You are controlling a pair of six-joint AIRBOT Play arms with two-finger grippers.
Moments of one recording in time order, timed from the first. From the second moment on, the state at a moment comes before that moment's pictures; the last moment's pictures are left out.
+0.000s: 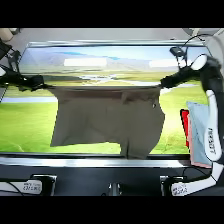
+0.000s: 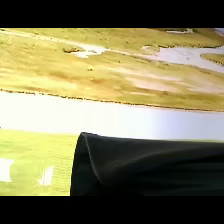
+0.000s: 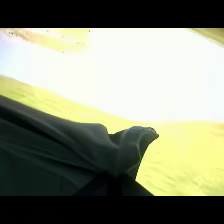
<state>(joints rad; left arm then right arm) 0.19 -1.56 1.55 1.21 -1.13 -1.49 -0.06 -1.68 1.68 -1.31 1.13 1.10</state>
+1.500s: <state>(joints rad) 0.29 -1.39 1.01 1.21 -1.39 -1.35 -0.12 -1.28 1.01 -1.30 1.45 1.07</state>
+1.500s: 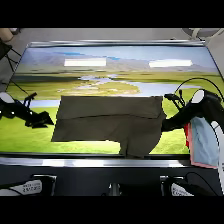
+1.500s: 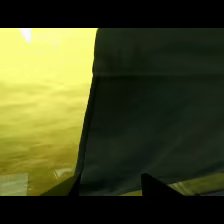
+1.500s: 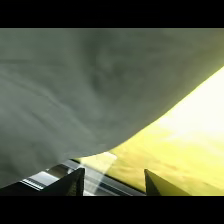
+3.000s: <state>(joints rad) 0.28 -1.30 0.72 1.14 -1.20 -1.28 -0.11 -1.10 0.44 -0.95 1.09 1.07</state>
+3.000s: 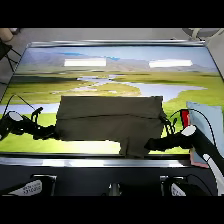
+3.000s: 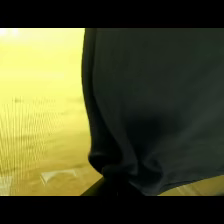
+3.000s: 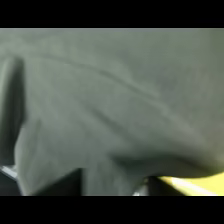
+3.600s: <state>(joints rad) 0.26 -1.18 1.00 1.04 -1.19 -1.31 -0.08 -1.12 0.93 -1.19 1.18 1.08</state>
